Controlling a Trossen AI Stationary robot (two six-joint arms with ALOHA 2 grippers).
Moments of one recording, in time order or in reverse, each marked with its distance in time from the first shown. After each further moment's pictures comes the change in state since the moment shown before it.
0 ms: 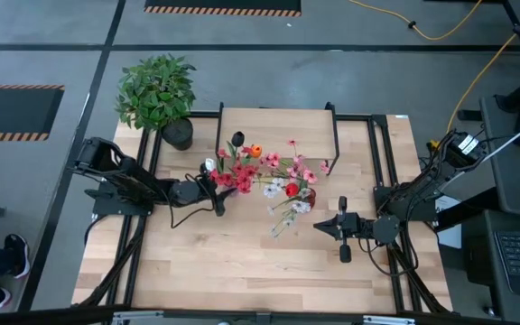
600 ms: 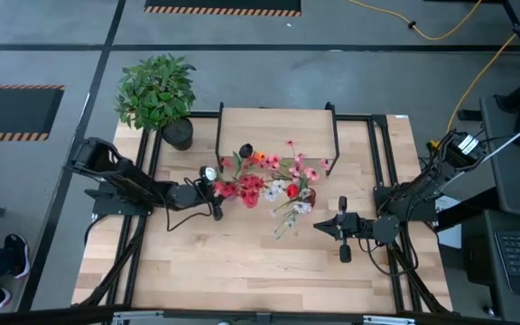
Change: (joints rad) left arm -0.064 -0.032 -0.002 -0.006 -0.026 0.027; right arm 0.000 0.000 0.000 -0.001 0.000 0.000
